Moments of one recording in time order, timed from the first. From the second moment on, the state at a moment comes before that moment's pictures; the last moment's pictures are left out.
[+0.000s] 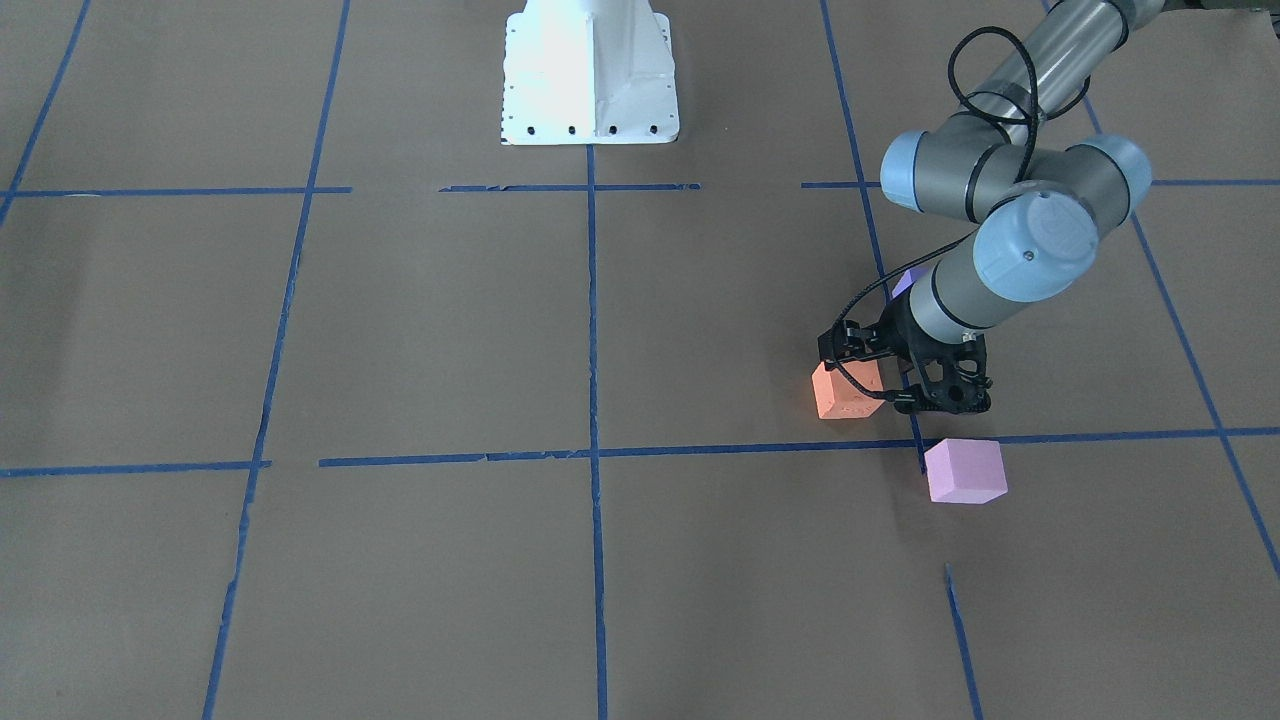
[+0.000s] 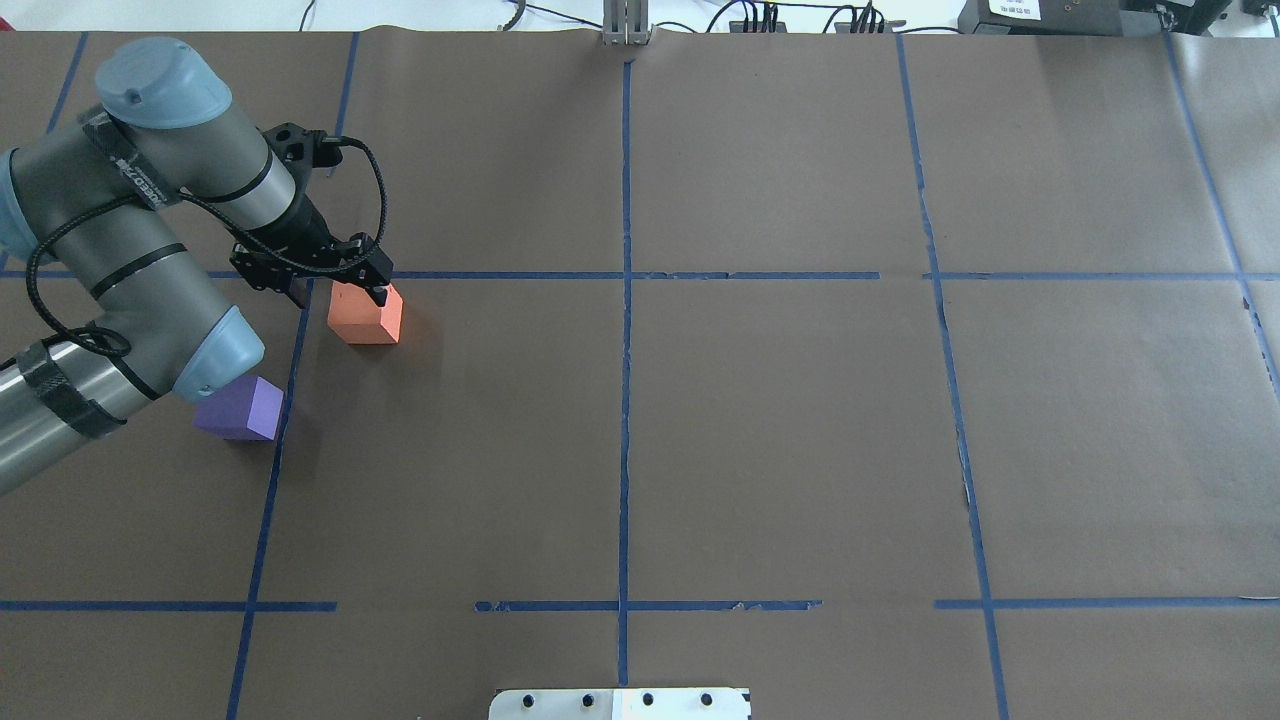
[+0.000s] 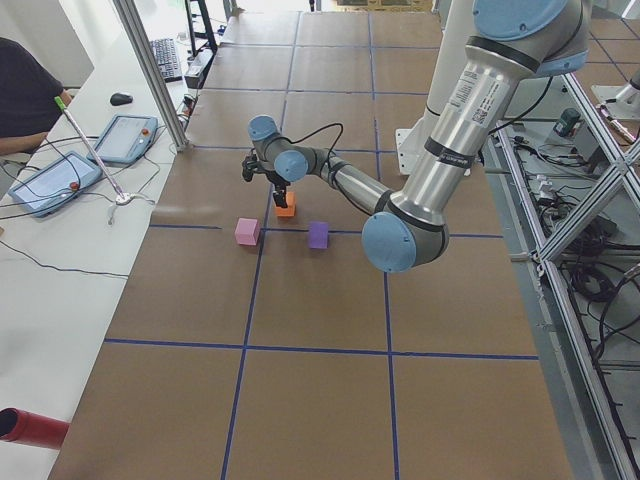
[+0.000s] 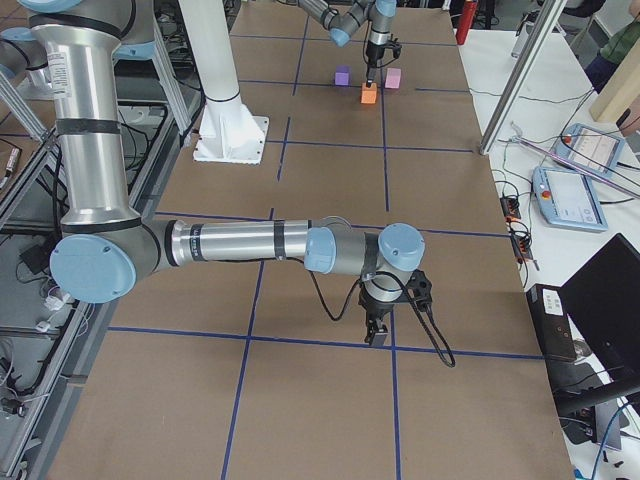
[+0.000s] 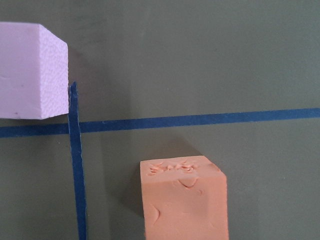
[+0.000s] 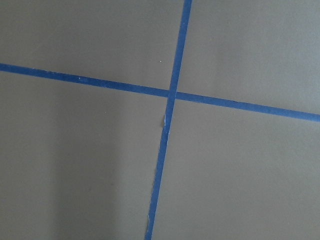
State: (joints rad) left arm -0.86 -2.06 -1.52 -1.73 -2.29 -0.88; right arm 1.52 -1.51 1.59 -1.72 2.29 -0.16
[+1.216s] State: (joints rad) left arm -0.83 -2.07 -1.44 -1.78 -2.29 -0.90; right arm 1.52 -1.51 1.59 -1.72 2.29 -0.16
